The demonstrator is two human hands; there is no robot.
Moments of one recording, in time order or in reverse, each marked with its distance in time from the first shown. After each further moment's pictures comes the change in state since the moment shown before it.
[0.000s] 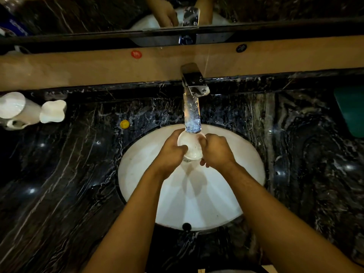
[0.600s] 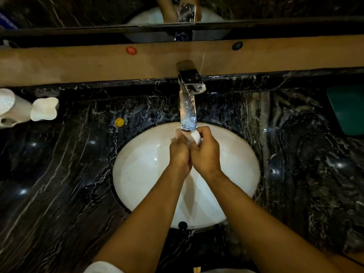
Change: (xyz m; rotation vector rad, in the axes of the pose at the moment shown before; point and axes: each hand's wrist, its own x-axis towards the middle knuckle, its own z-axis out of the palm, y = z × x) left_hand 0.016 -0.010 0.059 -0.575 0.305 -0.224; right_hand -0.027 -0.014 0.022 0.533 0.269 -0.104
